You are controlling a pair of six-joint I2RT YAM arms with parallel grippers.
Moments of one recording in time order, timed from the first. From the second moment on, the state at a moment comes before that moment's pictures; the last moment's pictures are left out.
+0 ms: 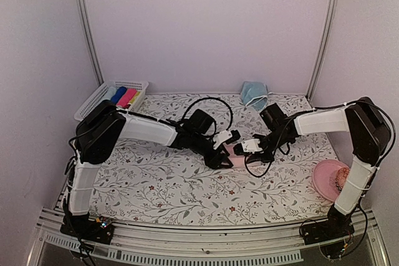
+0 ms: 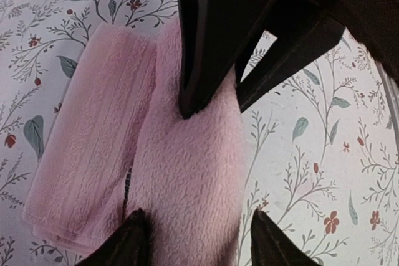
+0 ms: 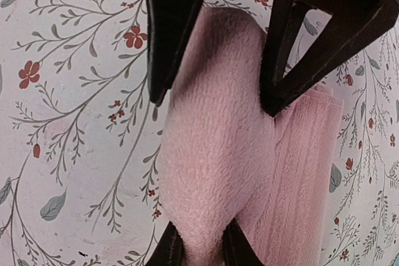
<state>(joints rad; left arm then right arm) -0.87 2.24 1.51 -0.10 0.49 0.27 0.52 1.79 1.03 -0.39 -0.42 -1.23</state>
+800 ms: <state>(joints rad) -0.94 1.92 1.08 0.33 0.20 0.37 0.39 2.04 1.35 -0.81 -0.71 -1.27</state>
